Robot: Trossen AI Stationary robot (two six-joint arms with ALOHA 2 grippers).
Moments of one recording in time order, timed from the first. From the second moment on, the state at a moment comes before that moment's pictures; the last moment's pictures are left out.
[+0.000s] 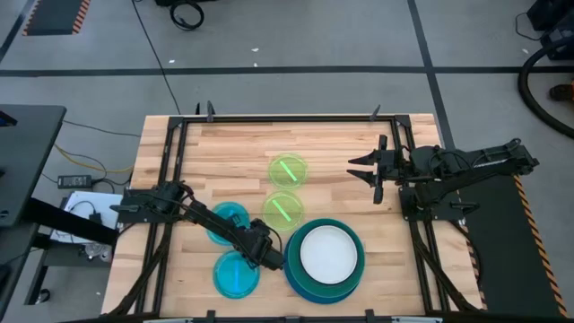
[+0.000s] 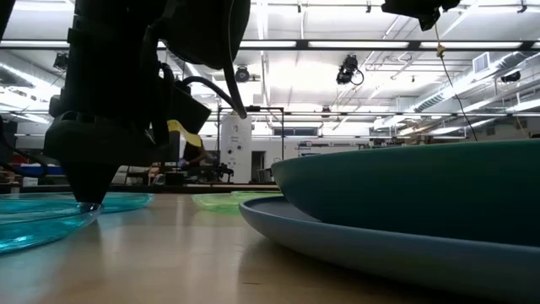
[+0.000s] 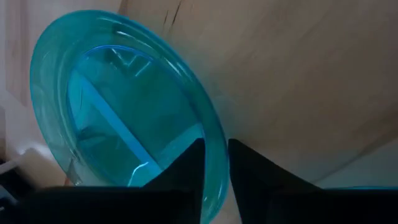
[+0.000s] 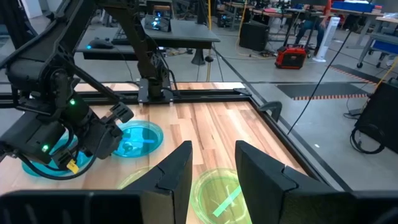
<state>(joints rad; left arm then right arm) -0.46 2.14 1.50 -1.25 -0.16 -1.08 0.18 0.68 0.70 -0.21 0.38 -0.01</state>
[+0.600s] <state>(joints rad) -0.46 2.14 1.60 -1.45 -0.20 -1.04 0.18 0.68 0.70 -0.22 0.38 -0.01</state>
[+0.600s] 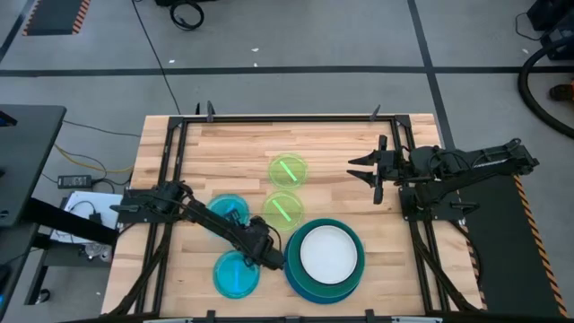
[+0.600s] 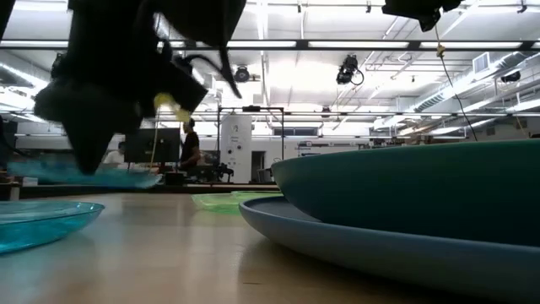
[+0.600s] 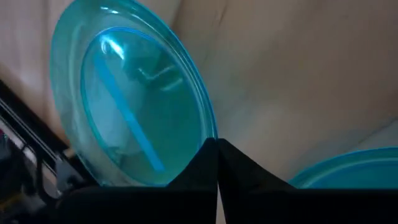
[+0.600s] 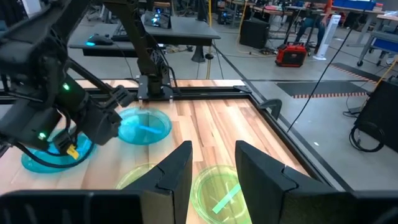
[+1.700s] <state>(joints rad) -0.51 2.21 1.87 -0.64 -0.29 0.44 0.18 0.55 0.70 -0.47 0.39 0.18</state>
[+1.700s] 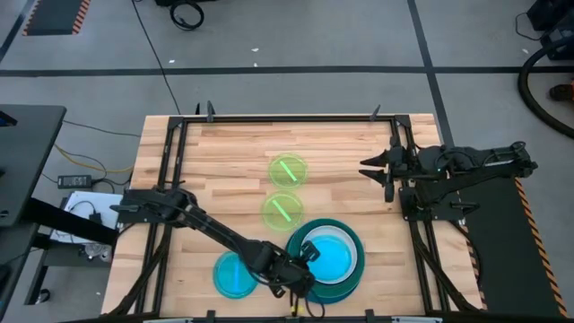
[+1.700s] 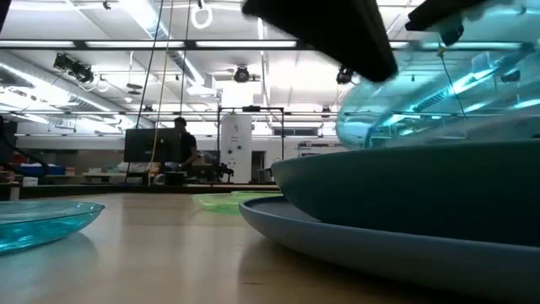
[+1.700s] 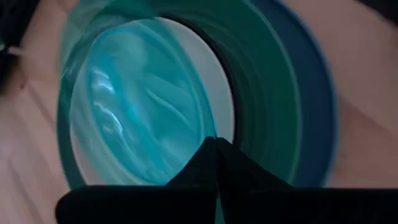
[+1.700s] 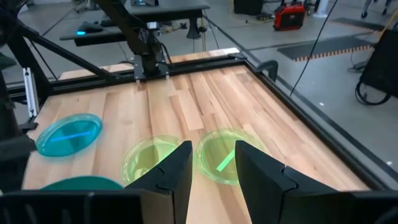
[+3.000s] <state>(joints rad) -0.49 2.13 1.74 -1.13 -0.02 -0.42 0.21 0.55 0.68 -0.32 0.39 0.05</state>
